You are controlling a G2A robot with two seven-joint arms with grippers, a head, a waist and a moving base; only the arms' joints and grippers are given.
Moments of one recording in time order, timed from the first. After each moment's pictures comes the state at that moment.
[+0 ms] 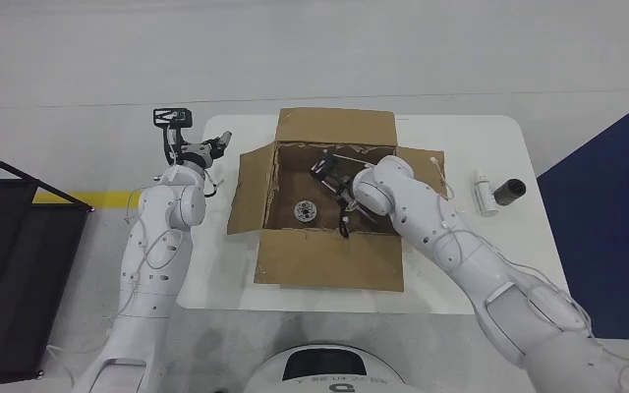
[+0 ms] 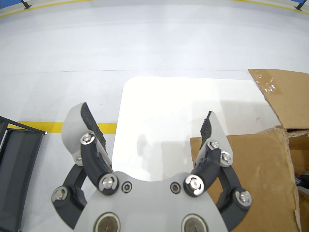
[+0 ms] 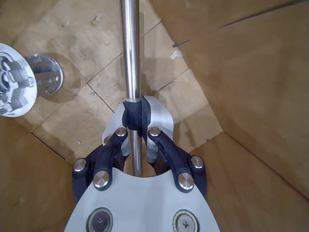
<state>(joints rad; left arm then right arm) 1.20 -1.33 -1.43 -1.47 1.29 0.12 -0.45 -0.77 -1.29 0.68 -1.21 -1.06 -0.17 1.02</state>
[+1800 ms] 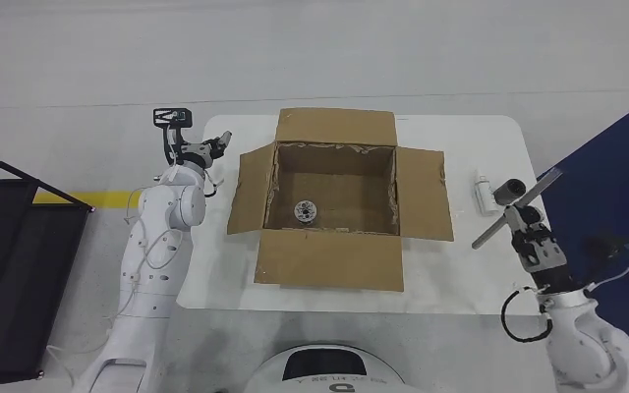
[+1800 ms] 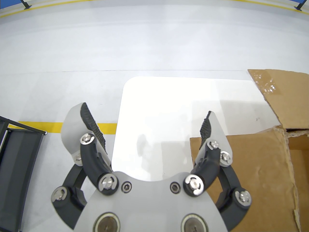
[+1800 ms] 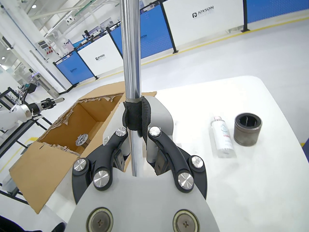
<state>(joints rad) 1.20 -1.33 -1.43 -1.47 1.29 0.12 -0.45 -2.17 -1.10 1.98 -1.95 -0.58 -0.45 -0.10</state>
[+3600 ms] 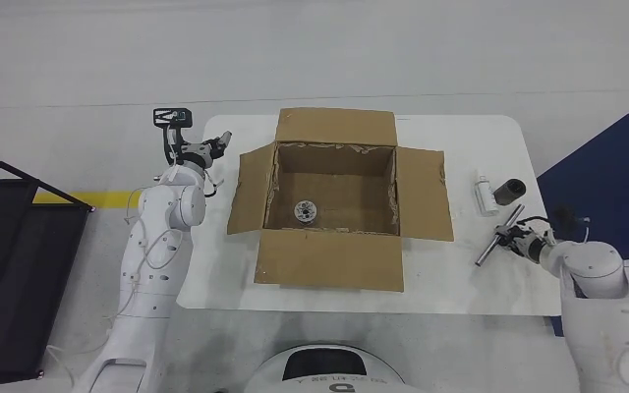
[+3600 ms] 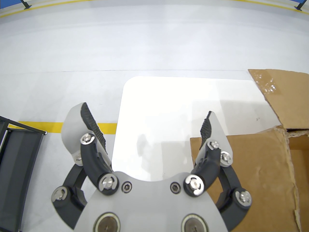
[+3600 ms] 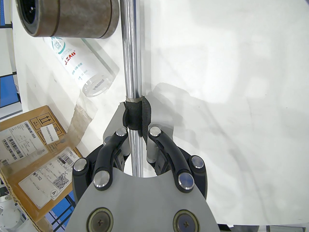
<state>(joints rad) 1.20 -1.33 -1.43 -1.47 1.29 0.12 -0.45 -1.59 -1.03 1.91 -1.44 -0.42 0.32 0.91</state>
